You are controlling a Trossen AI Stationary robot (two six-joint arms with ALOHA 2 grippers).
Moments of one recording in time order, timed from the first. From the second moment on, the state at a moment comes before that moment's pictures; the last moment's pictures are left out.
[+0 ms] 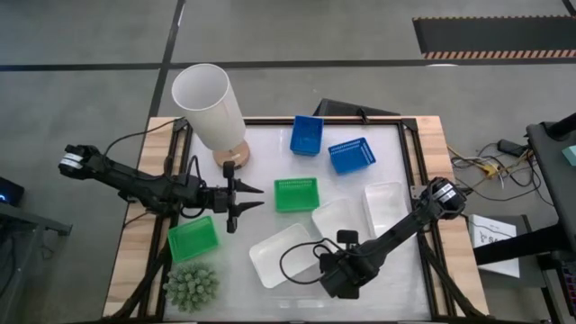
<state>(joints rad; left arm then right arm) -0.25 0.97 0.56 0.46 -0.27 0.51 0.60 1.97 1.58 -1.15 0.08 0.64</state>
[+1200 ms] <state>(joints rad) -0.25 0.98 0.56 0.46 -0.27 0.54 0.60 1.54 1.59 -1.58 0.16 1.05</state>
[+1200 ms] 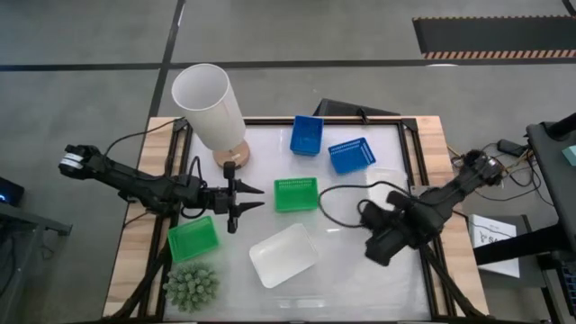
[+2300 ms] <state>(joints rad) -0.22 0.98 0.56 0.46 -0.27 0.56 0.60 1.53 1.29 -1.42 0.13 1.02</state>
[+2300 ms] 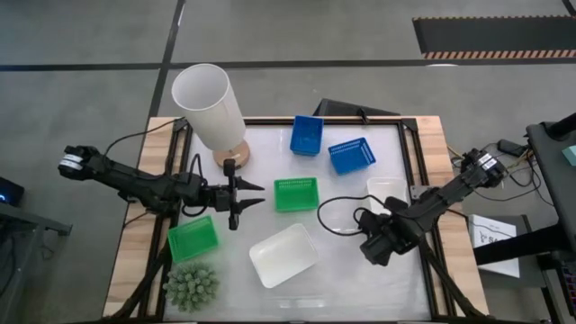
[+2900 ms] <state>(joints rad) -0.22 0.98 0.55 0.46 -0.27 0.33 0.61 1.44 1.31 -1.37 0.46 0.86</state>
